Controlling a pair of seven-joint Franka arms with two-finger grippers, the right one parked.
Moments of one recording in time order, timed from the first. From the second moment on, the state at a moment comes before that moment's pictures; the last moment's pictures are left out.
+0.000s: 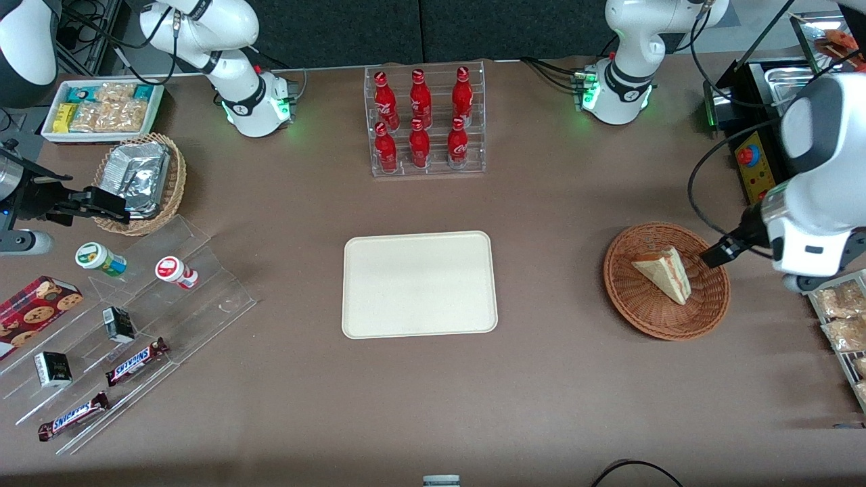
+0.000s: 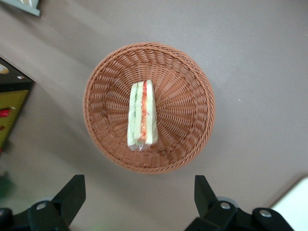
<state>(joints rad) -0.02 0.15 -0.03 -1.75 0.05 1.77 -0.71</state>
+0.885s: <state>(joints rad) 0.05 0.07 -0.03 -2.30 0.05 2.41 -0.90</state>
